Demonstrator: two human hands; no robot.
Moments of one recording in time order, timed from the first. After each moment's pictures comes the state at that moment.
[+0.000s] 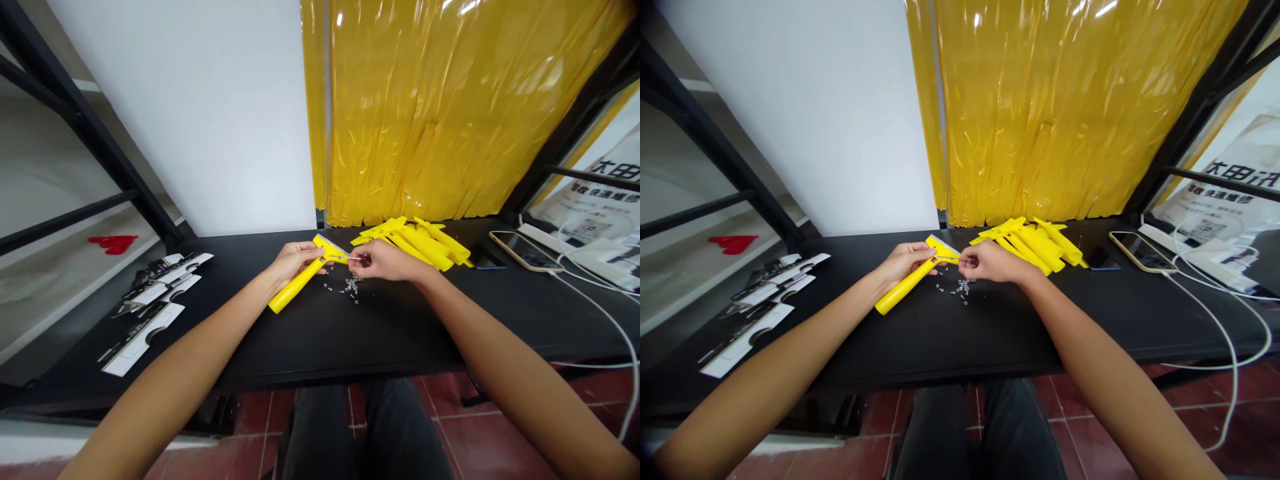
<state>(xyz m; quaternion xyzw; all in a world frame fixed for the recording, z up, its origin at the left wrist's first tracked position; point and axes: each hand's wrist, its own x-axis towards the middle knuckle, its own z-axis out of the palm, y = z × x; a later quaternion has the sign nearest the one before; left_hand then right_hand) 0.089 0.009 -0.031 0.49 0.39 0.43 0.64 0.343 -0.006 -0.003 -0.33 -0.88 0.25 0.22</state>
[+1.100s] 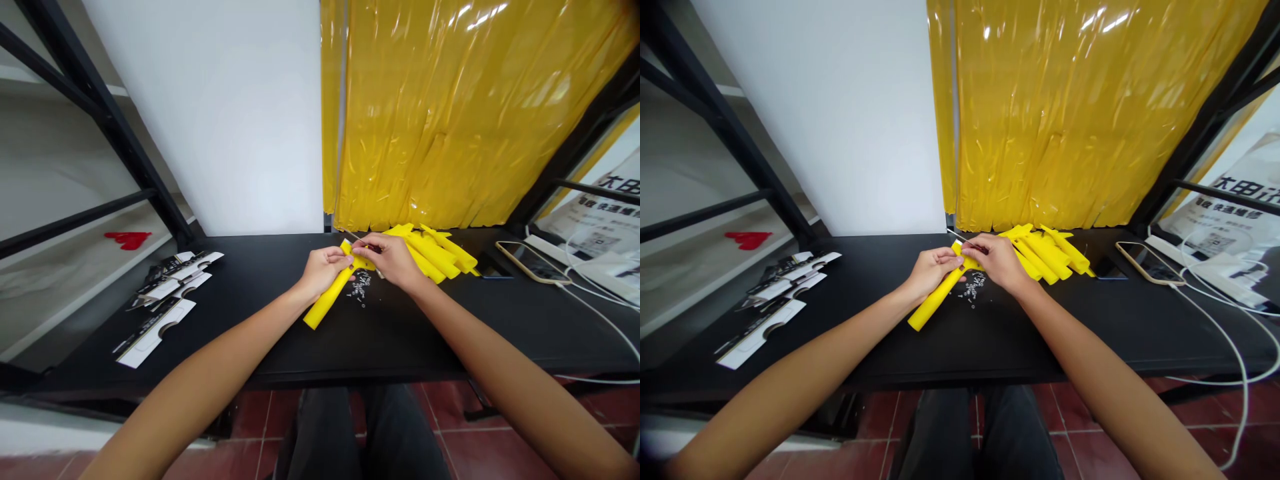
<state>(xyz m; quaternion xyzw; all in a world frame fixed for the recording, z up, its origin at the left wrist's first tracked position) 0.142 -0.029 -0.026 0.50 0.37 0.51 0.60 0.323 -0.010 -0.009 -0.36 -0.79 0.18 0.45</state>
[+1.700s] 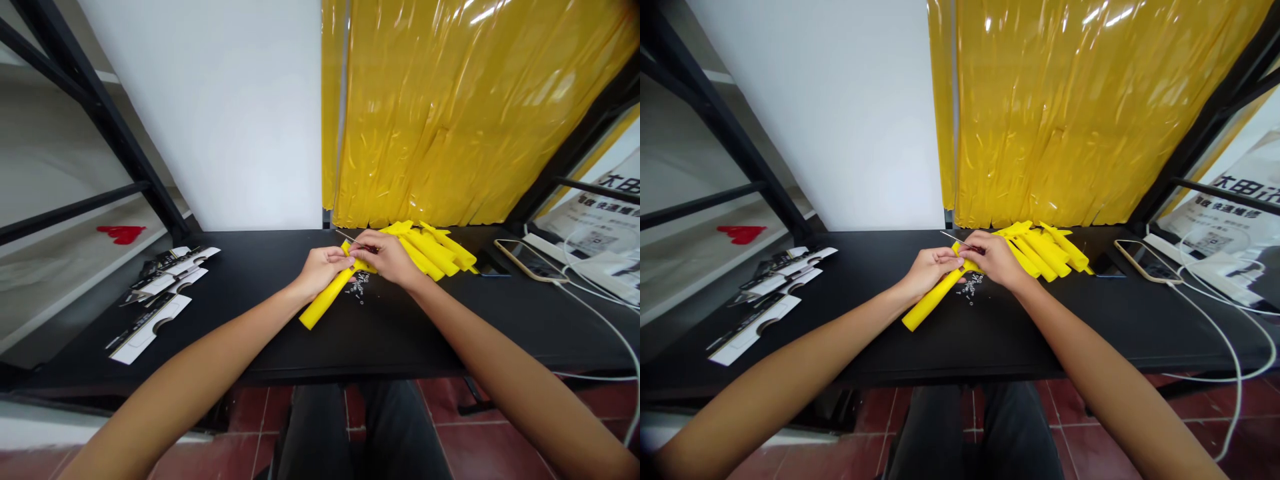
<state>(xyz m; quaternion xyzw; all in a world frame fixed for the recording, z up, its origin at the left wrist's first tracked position) 0.141 -0.030 -0.031 0.50 0.36 0.49 0.62 0.325 -0.005 -0.013 -0.29 -0.83 0.18 0.44</state>
